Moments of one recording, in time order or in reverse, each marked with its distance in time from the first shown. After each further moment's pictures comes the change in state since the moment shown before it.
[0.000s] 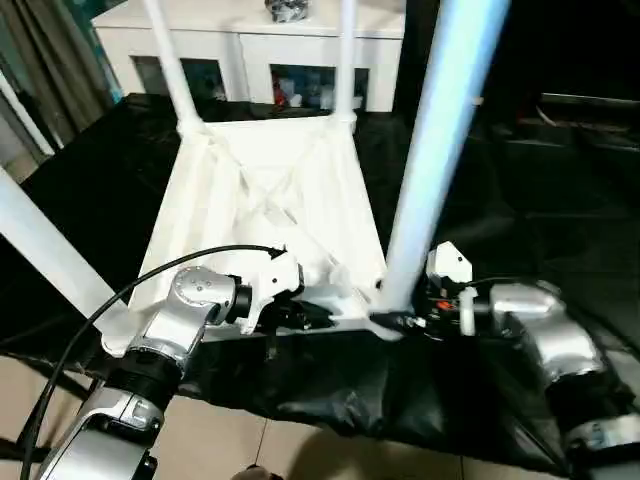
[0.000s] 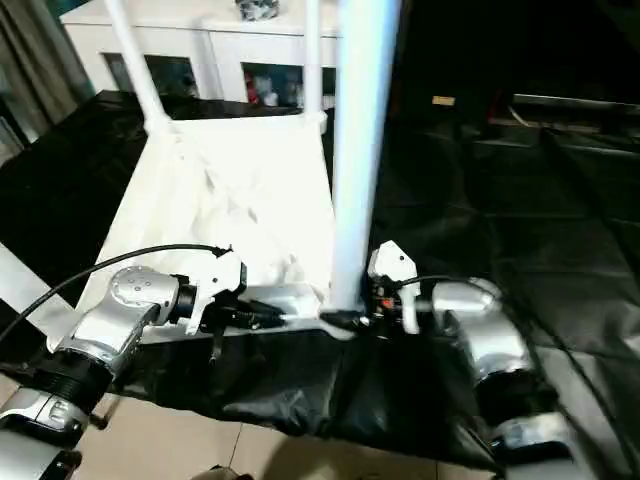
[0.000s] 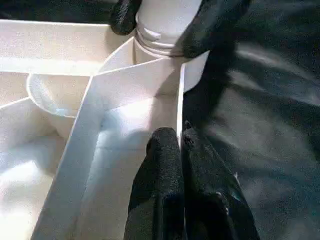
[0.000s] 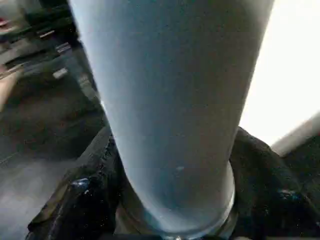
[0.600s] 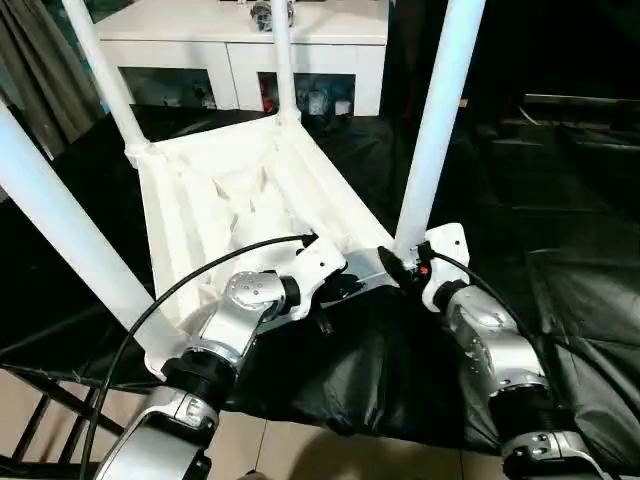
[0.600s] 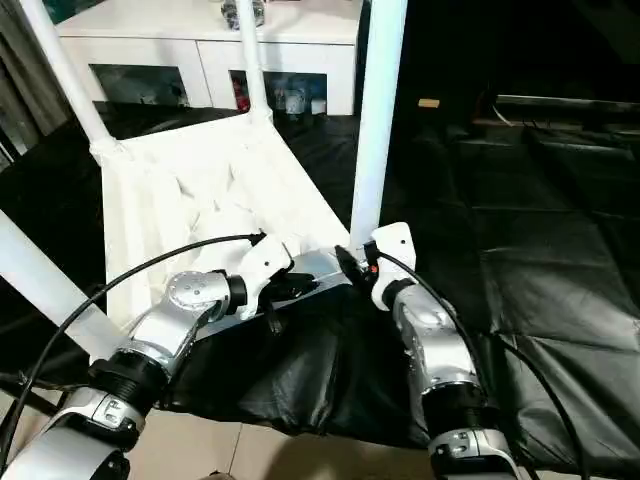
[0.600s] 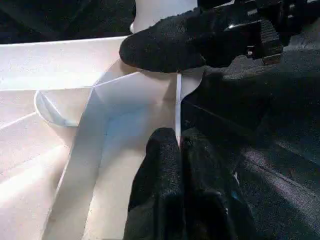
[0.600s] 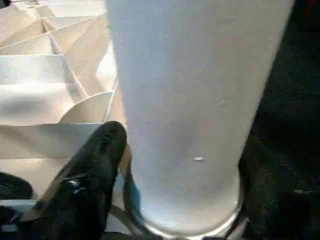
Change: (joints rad) left arm -0.027 -0.171 -0.004 0.019 0.099 0.067 0.302; right arm 0.022 0.200 -0.115 -0.041 -0.096 0.035 -0.565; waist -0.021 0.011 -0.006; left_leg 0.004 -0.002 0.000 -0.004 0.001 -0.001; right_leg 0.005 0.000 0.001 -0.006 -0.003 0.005
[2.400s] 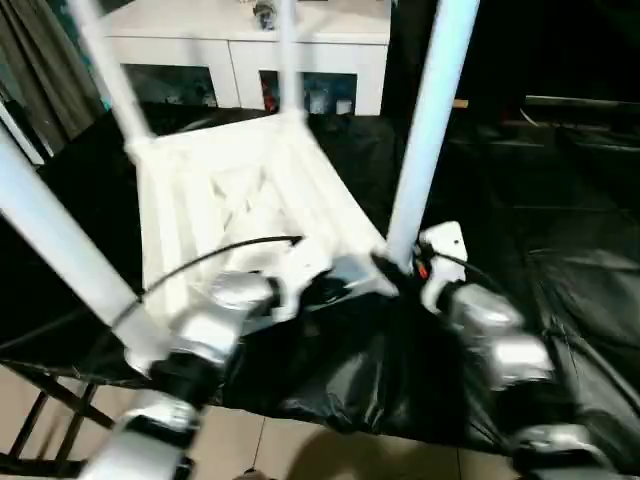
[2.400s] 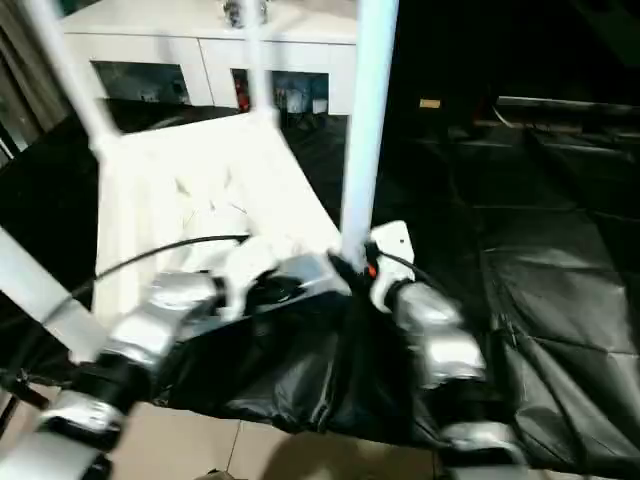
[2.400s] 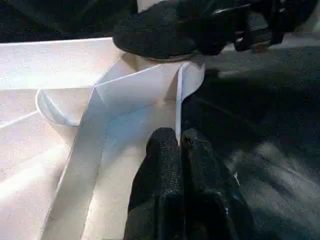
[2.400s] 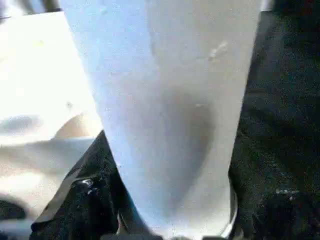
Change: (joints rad) left arm 0.019 -0.004 0.004 -0.039 0.010 0.030 0.054; right arm -0.070 0.059 -0.016 0.097 0.026 -0.022 -0.142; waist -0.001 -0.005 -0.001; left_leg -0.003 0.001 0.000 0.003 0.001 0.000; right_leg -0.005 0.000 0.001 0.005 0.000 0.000
